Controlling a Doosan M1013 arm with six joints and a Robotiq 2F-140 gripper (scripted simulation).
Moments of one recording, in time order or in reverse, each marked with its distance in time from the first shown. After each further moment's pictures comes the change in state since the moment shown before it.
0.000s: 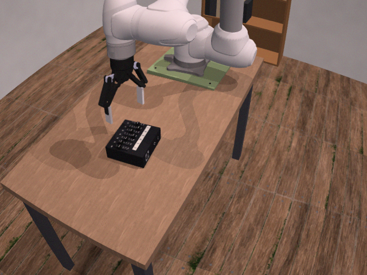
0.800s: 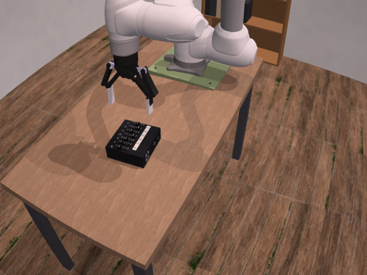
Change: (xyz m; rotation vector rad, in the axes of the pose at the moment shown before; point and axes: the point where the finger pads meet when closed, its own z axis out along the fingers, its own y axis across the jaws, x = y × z) arm 0.018 -0.007 -0.021 0.029 -0.056 1.300
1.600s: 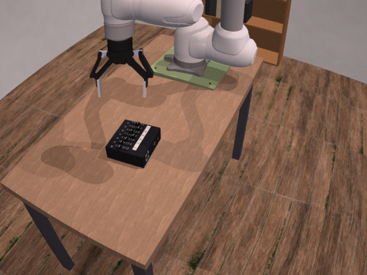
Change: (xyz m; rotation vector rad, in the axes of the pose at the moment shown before) arm 0.014 0.017 -0.056 -0.043 0.008 -0.403
